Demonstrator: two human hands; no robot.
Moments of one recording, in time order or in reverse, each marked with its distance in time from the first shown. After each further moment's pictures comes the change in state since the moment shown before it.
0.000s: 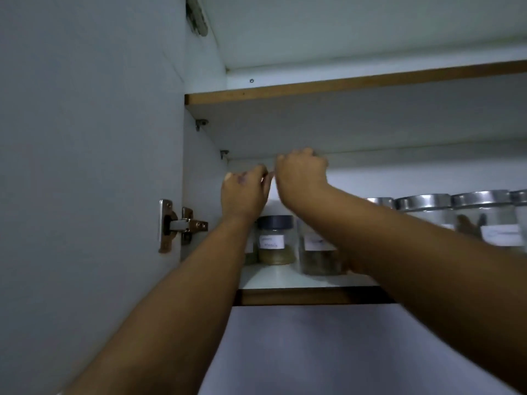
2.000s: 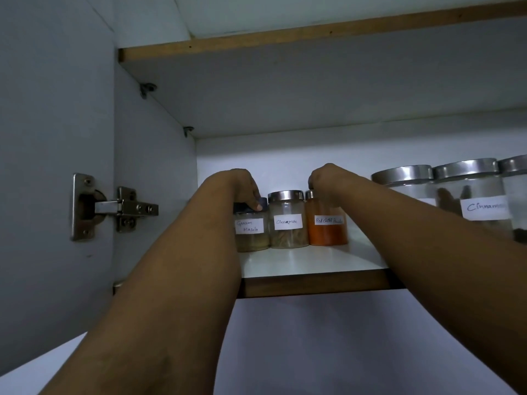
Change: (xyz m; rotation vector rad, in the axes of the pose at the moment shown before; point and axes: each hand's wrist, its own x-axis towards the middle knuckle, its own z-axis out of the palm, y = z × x) left_hand 0.023 0.021 0.037 0.349 -1.003 -0.138; right_hand 0.003 0.095 0.086 0.000 -0.510 -0.114
